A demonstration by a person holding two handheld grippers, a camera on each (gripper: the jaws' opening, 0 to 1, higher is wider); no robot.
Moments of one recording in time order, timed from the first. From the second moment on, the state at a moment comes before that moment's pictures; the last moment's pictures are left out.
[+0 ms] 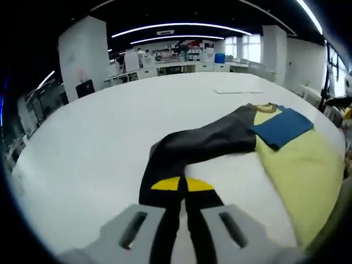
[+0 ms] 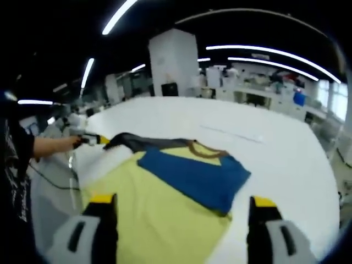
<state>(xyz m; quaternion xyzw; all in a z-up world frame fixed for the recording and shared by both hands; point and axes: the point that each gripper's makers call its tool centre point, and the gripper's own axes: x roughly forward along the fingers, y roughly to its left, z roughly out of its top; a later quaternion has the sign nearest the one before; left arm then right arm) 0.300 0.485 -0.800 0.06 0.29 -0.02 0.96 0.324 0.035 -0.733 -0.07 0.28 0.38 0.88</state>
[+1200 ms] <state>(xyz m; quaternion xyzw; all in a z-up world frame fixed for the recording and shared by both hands) 0.270 0.582 -0.803 0.14 0.33 0.07 0.93 0.310 0.016 -0.738 -0.08 0.30 0.36 0.88</state>
